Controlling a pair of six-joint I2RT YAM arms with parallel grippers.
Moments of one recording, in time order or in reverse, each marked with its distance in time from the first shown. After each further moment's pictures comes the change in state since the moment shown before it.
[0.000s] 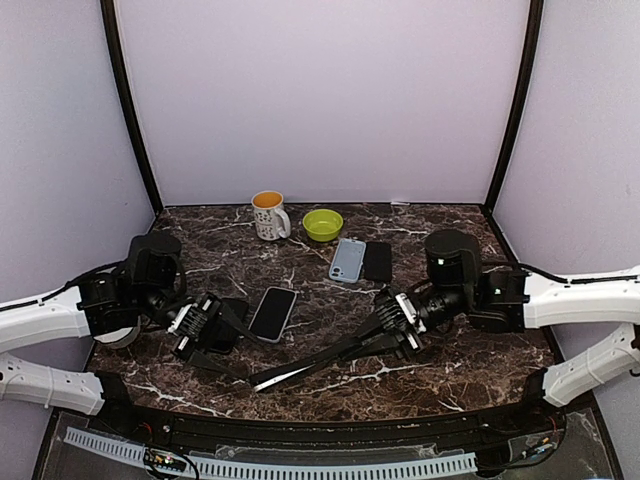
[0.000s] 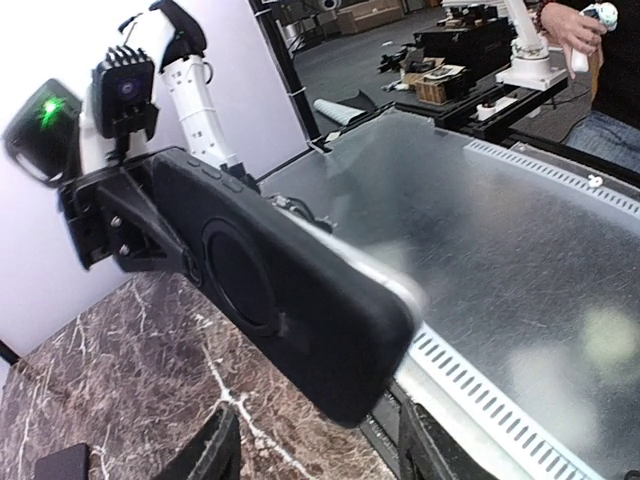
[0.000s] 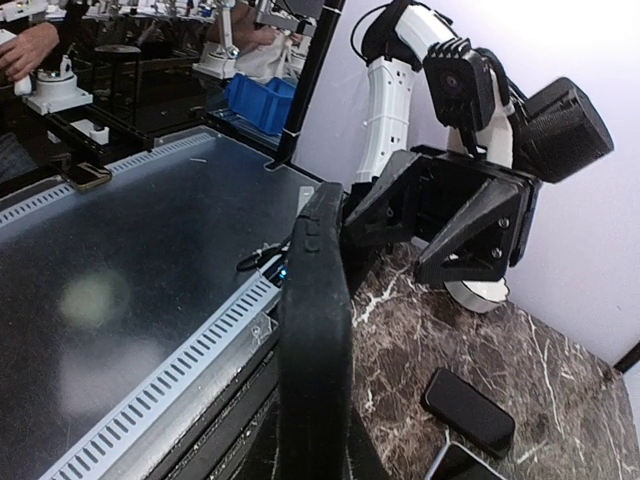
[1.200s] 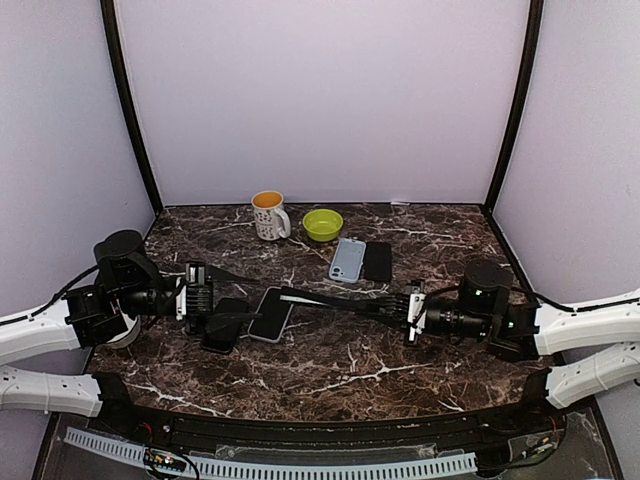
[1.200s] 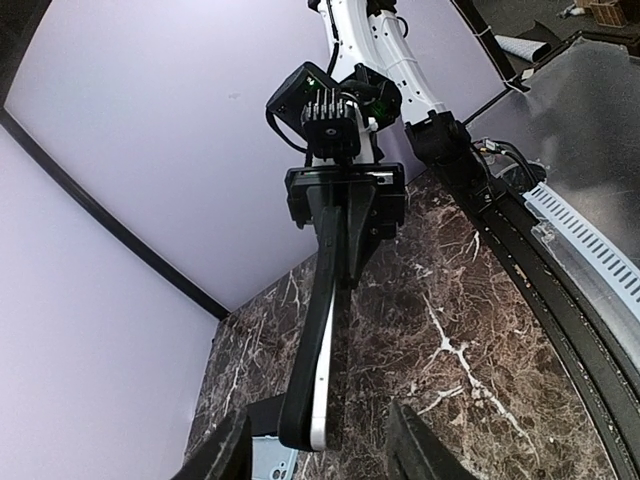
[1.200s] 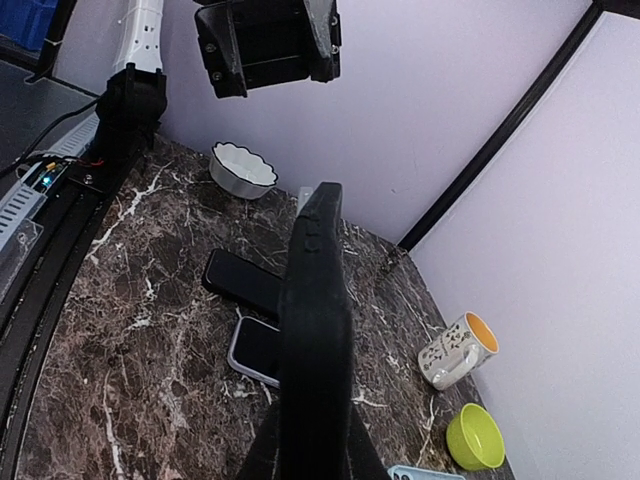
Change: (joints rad) left arm 0.002 -0.122 -0.085 0.350 -0.466 0.000; right arm -0.033 -0.161 -0.326 0.385 0.618 -0.036
